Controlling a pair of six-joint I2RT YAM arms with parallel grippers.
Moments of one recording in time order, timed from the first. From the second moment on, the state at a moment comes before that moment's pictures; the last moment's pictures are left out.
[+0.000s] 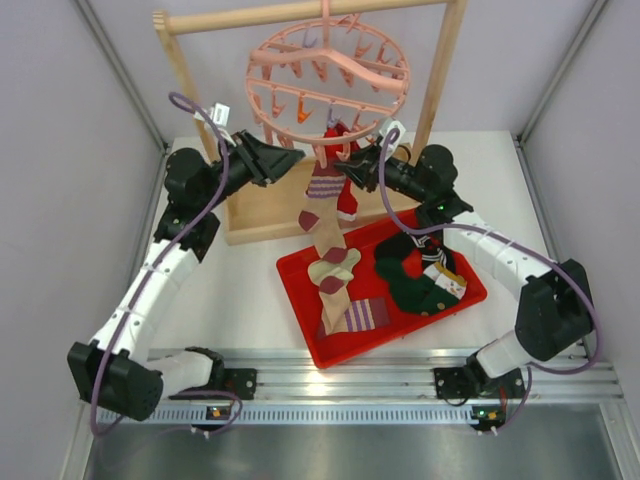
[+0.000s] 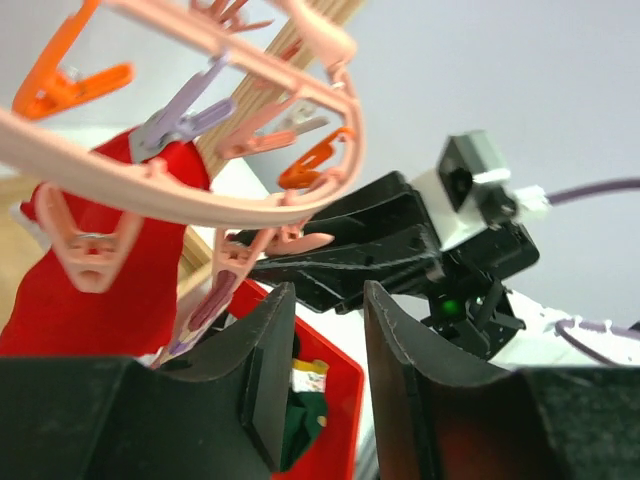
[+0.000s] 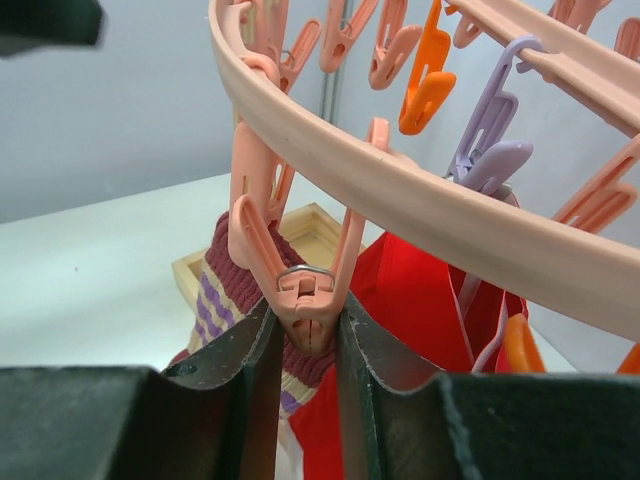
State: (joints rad) left arm -0.29 1.21 1.17 0.19 0.56 -0.83; right arm 0.50 1.50 1.15 0.52 -0.58 -0.05
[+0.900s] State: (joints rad) left arm -0.54 1.27 1.28 0.03 0.35 -0.44; right arm 0.60 1.40 1.15 0.31 -0.36 -0.06
